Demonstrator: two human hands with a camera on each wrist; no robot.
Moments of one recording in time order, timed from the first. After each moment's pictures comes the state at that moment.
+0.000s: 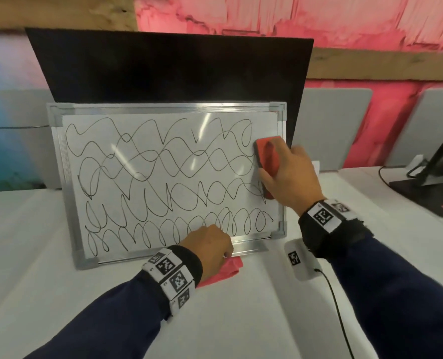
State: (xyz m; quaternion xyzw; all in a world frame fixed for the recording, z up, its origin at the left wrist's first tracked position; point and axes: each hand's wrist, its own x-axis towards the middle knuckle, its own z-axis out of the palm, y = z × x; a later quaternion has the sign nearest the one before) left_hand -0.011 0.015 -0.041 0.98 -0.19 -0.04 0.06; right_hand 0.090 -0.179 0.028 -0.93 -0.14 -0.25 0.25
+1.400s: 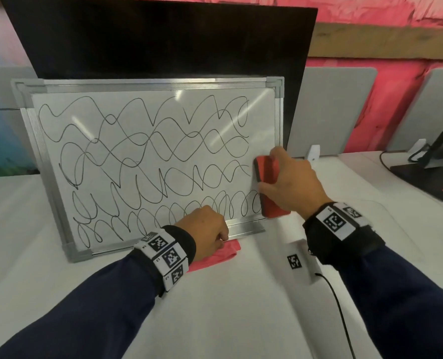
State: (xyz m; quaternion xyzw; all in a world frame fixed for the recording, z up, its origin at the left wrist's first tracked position) left_hand -0.007 0.021 -0.041 0.97 -0.20 -0.05 0.10; right_hand 0.062 -0.189 0.007 -0.96 -0.11 -0.12 0.24
